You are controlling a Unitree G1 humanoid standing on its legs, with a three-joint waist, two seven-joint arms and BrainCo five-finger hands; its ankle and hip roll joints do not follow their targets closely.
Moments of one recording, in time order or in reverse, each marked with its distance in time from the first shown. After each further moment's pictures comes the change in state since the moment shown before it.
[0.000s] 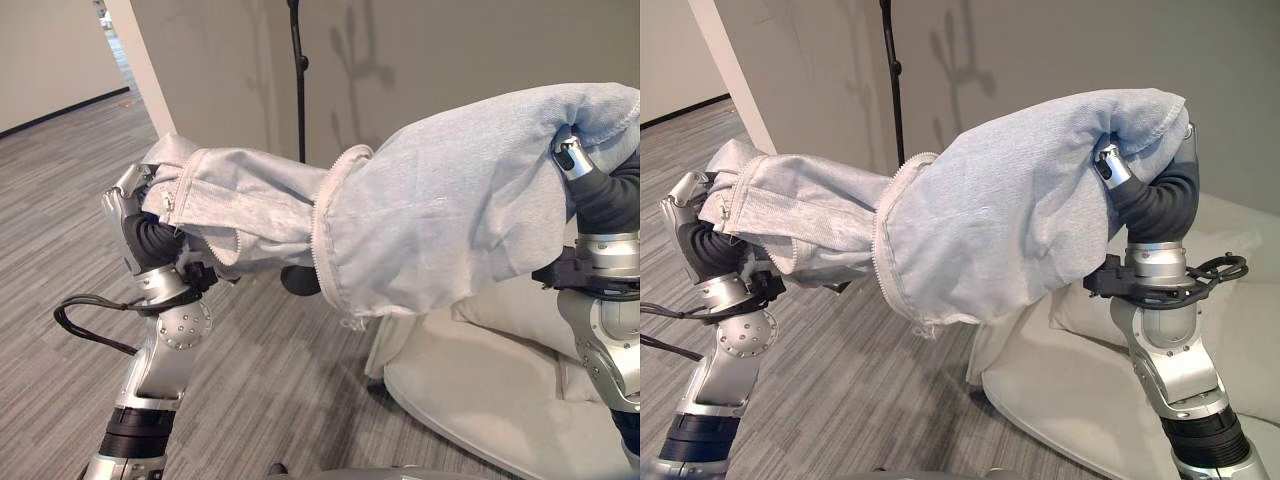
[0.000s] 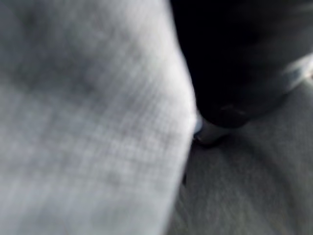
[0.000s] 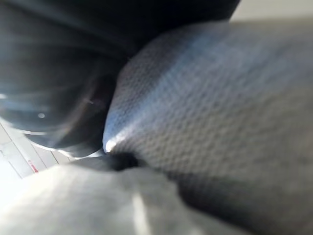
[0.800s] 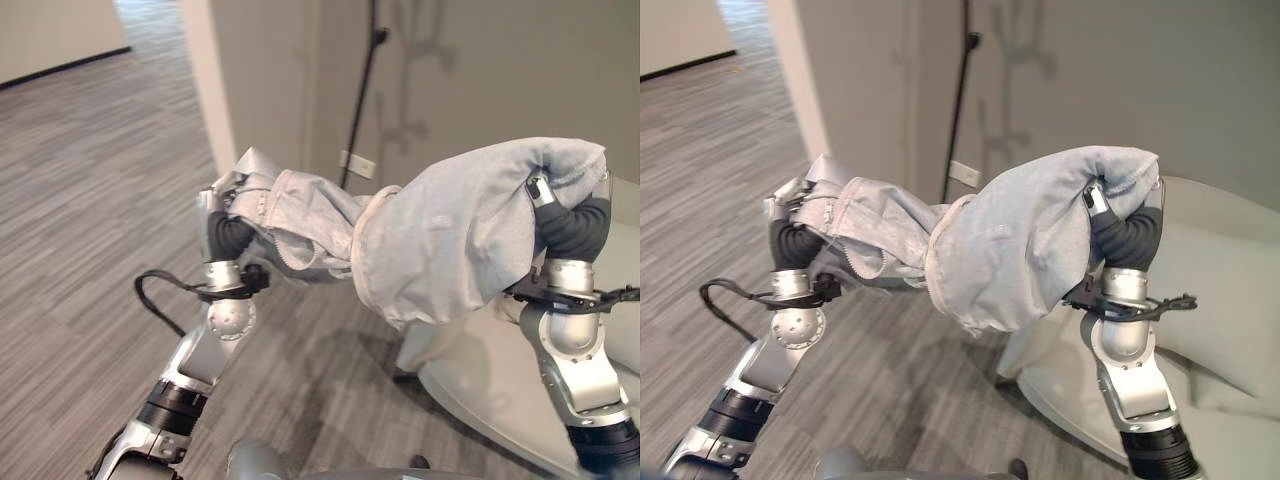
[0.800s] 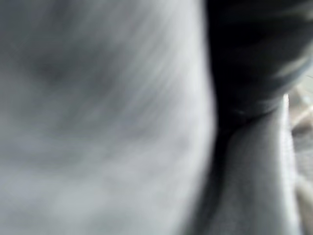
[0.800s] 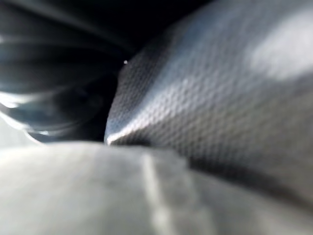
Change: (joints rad) left arm -0.186 0.061 -0.392 0.173 -0.089 -0.090 -0.045; right arm 0.107 0.273 0.010 0.091 -0.276 0.102 -0.196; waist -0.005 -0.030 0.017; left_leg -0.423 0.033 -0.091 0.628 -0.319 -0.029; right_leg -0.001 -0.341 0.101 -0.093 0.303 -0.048
